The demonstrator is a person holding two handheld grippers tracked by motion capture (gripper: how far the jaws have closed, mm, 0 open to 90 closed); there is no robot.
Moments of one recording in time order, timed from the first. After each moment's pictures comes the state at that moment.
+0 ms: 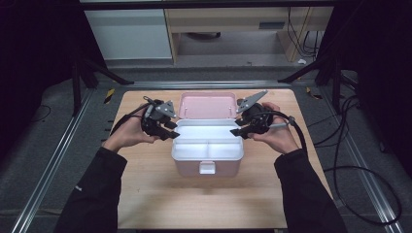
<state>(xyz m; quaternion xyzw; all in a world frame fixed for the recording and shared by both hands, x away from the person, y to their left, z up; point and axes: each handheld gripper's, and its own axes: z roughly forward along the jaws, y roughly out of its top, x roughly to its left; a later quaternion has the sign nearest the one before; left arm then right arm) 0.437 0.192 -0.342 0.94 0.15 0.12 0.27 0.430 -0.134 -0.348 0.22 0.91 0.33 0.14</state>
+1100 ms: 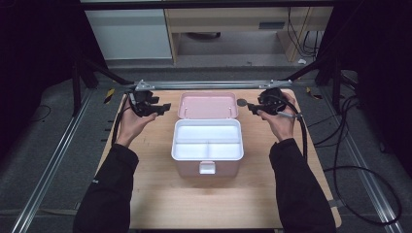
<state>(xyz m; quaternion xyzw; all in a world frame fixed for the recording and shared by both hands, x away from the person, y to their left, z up) 0.499 0.234 -0.370 0.79 0.41 0.22 0.41 0.497 -0.182 -0.376 0.44 0.78 0.39 0.23</state>
